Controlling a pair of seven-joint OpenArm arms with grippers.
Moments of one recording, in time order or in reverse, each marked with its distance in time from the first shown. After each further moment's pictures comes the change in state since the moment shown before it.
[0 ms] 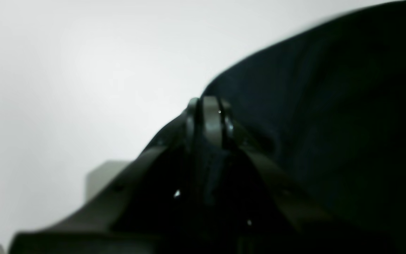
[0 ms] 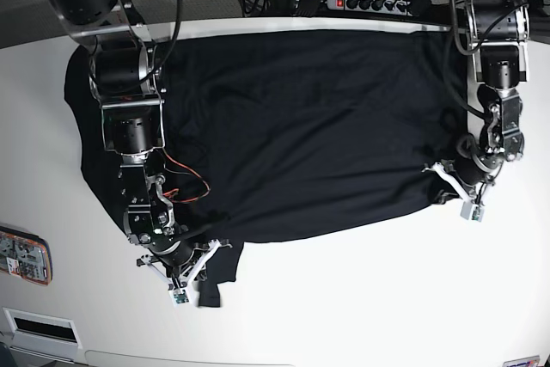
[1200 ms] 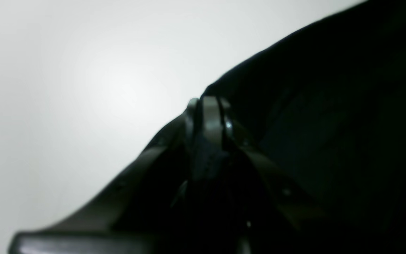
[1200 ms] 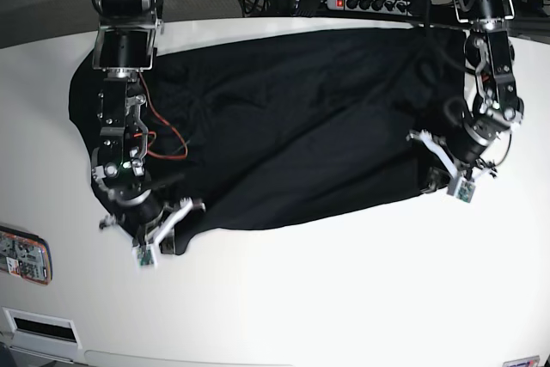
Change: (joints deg) left arm 21.9 6.9 -11.7 46.8 3.1 1.4 14.0; right arm -22.4 1.8 8.3 41.8 -0.5 0.2 -10.8
